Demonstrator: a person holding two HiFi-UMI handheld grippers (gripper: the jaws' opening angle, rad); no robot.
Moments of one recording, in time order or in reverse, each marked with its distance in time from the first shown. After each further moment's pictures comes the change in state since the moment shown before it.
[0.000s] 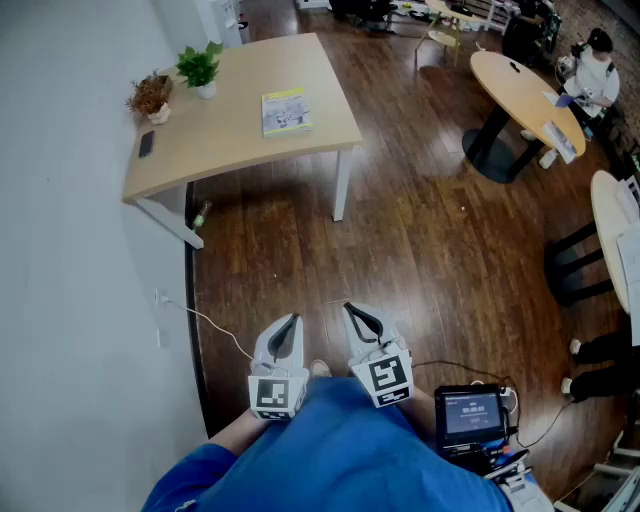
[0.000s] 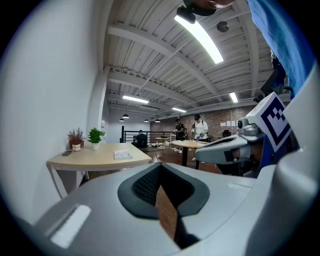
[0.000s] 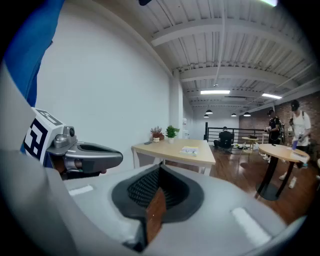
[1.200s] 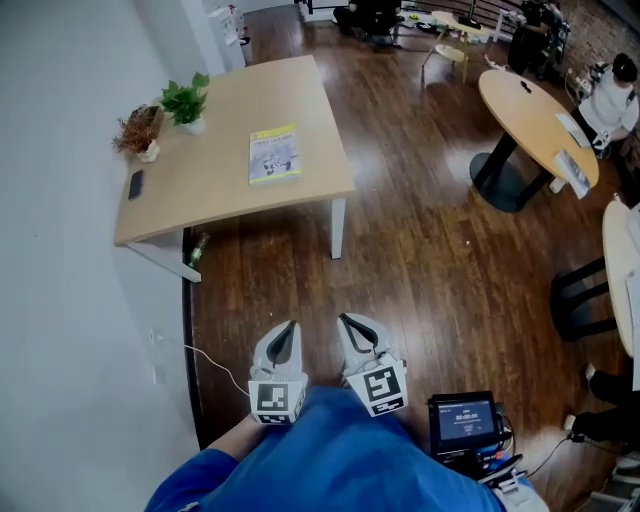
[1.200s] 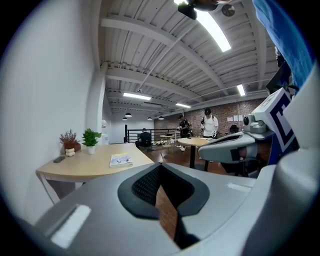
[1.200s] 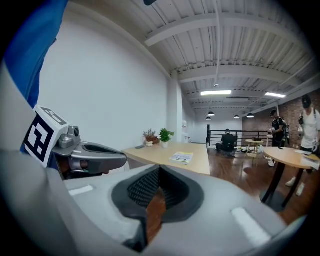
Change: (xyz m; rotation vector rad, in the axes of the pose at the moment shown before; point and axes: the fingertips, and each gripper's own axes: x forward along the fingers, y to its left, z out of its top) left arm 0.179 0.019 0.038 0.033 0.041 0.059; right arm 0.100 -0.144 0.031 -0.009 -0.042 0.038
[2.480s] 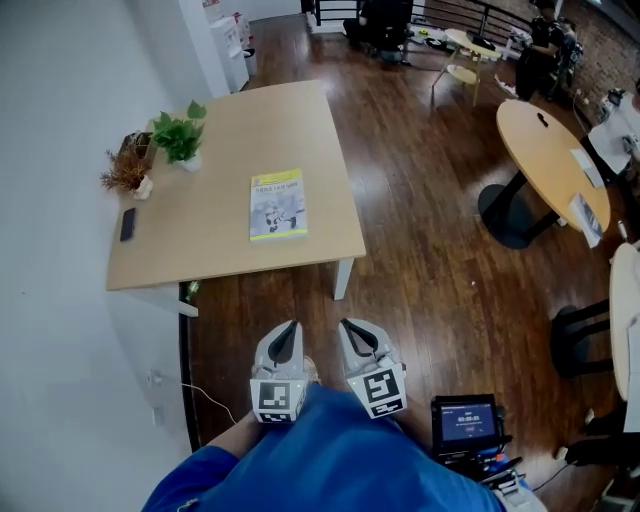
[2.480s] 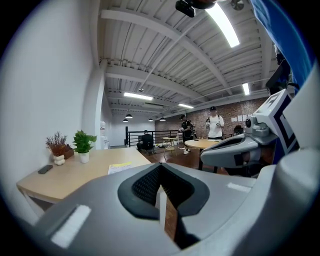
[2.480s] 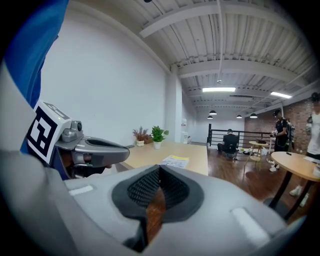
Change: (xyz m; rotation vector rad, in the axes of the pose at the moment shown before) left arm 0.188 0.095 0.046 0.008 -0.033 0.009; right arm 0.172 -0.115 0.035 -0.020 0.027 0.007
